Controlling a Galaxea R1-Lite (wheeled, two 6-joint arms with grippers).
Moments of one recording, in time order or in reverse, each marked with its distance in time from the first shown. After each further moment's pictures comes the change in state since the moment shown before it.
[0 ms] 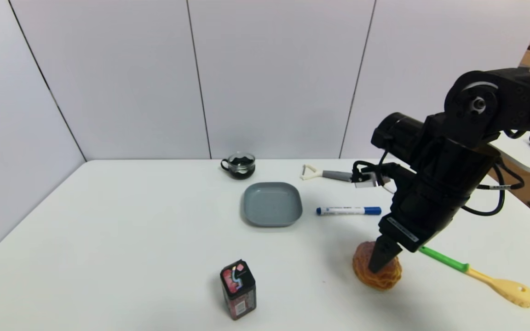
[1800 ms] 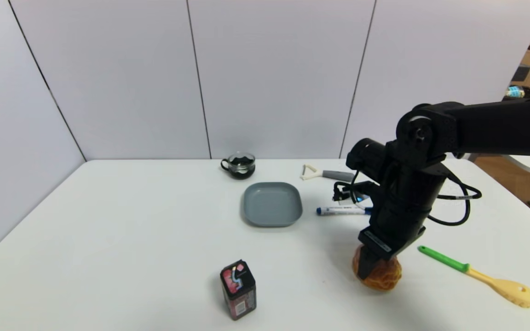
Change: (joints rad) left arm 0.000 0.000 0.000 0.000 0.000 0.000; right arm 0.018 0.136 0.008 -0.052 -0.056 -0.003
